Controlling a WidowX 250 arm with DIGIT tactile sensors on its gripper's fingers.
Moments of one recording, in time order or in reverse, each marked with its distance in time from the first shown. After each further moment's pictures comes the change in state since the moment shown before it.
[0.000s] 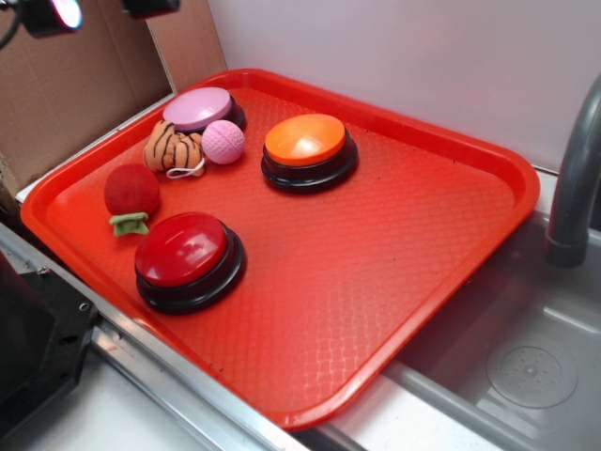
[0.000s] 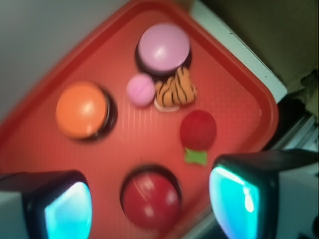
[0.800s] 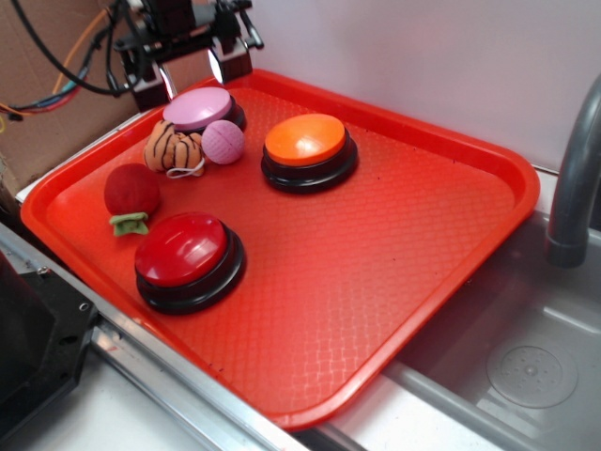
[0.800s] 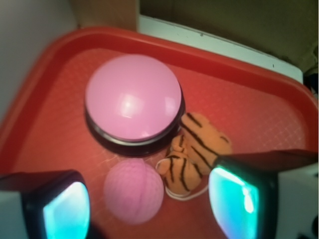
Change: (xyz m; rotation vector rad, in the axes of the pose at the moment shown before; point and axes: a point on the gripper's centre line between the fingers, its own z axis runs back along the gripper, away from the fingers) arm 0.059 -0.004 -0.113 0.195 -0.182 0.416
